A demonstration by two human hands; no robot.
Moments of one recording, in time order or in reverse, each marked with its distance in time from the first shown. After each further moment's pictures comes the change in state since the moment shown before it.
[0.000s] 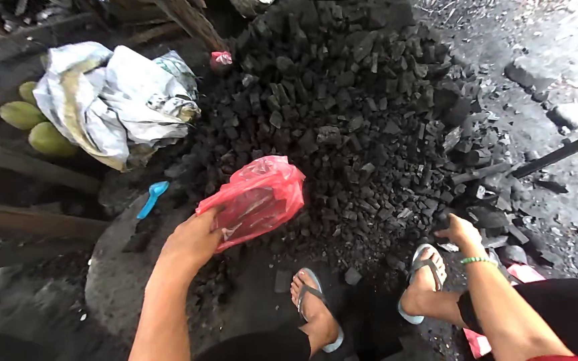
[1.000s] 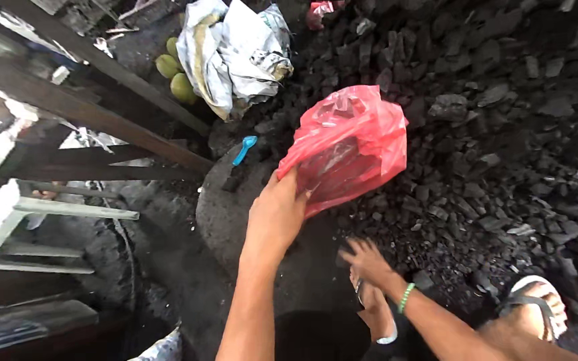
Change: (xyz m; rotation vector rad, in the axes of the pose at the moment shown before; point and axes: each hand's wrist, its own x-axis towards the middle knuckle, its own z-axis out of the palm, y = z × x) left_hand -0.027 -0.002 -0.010 -0.099 0.203 -0.100; right_hand -0.161 -0.238 0.261 -0.277 -0.458 -1.273
